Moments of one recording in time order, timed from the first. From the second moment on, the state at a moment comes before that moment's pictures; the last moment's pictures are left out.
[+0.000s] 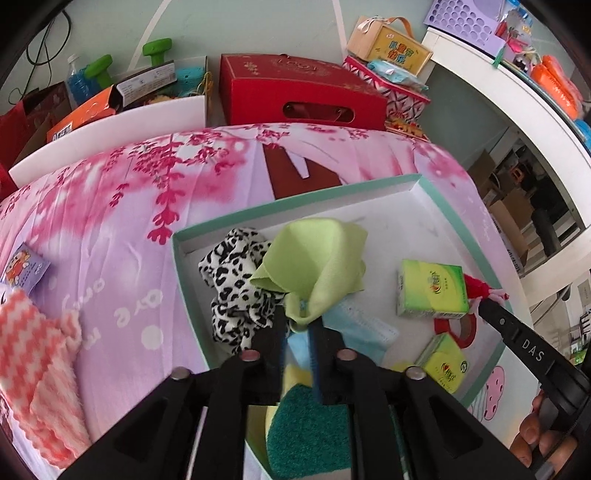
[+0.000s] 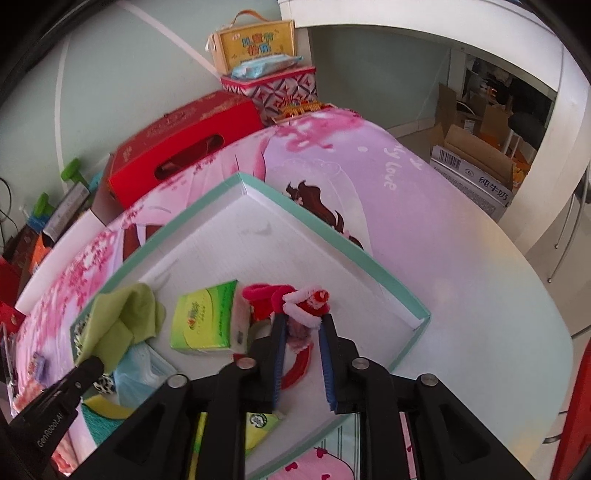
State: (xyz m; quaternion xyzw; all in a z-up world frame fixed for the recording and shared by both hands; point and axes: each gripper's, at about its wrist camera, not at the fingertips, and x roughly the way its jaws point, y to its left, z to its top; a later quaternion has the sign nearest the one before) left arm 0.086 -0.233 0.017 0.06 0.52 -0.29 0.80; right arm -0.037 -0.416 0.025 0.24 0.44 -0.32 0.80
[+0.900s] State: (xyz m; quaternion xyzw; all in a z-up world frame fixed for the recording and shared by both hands) left arm 0.095 -0.177 0.039 0.06 0.49 -0.19 0.85; right arm -0.028 -0.400 0.028 0.20 0.47 -0.32 0.80
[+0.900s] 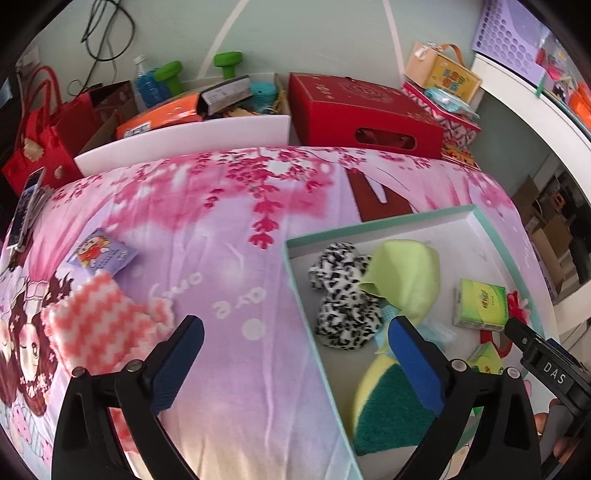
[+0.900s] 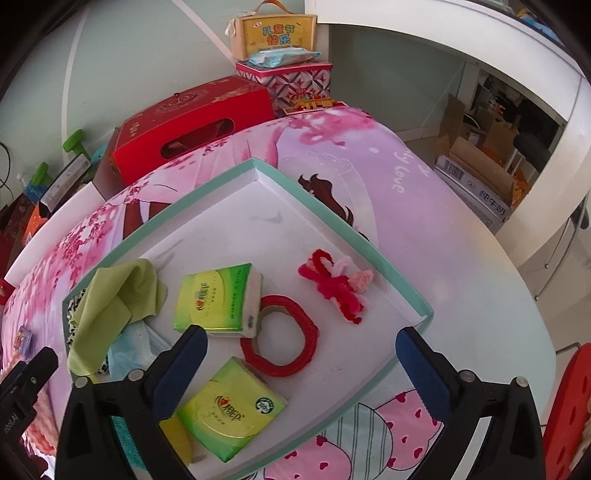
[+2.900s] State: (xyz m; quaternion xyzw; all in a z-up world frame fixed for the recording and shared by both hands) left arm 0.102 0.129 0.052 -0.09 0.50 0.11 0.85; right arm 0.079 -0.084 0.032 0.05 0.46 0.01 0.89
